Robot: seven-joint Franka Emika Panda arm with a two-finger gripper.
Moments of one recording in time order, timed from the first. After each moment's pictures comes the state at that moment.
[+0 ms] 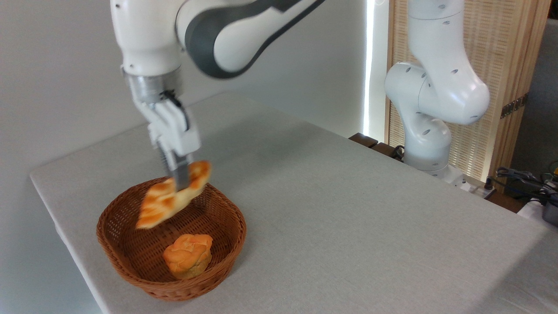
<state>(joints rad) -0.04 0.11 -0.19 -1.74 -0.12 1.90 0.67</state>
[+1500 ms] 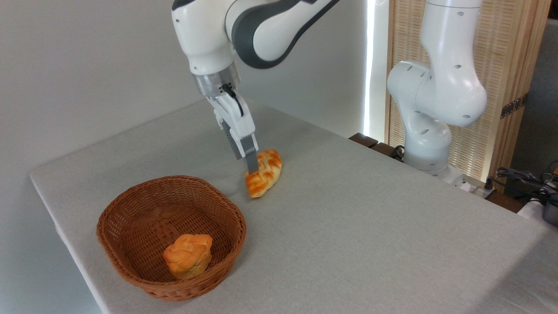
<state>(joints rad) -0.19 -0.15 -0.19 -2.16 -0.12 1.90 0.67</state>
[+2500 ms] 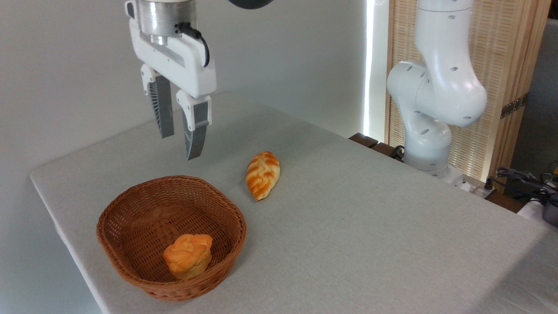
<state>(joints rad) -0.17 0.00 0.00 -1.67 -0.12 1.82 0.59</state>
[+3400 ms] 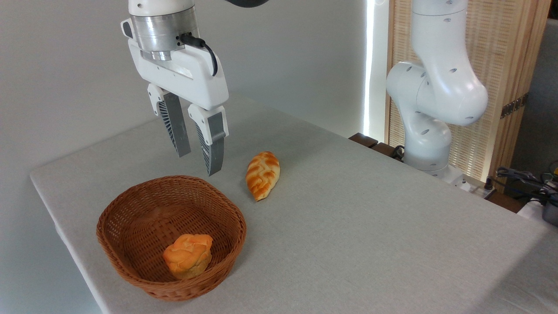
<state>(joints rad) -0.13 0.06 0.02 -1.58 -0.05 1.67 0.59</state>
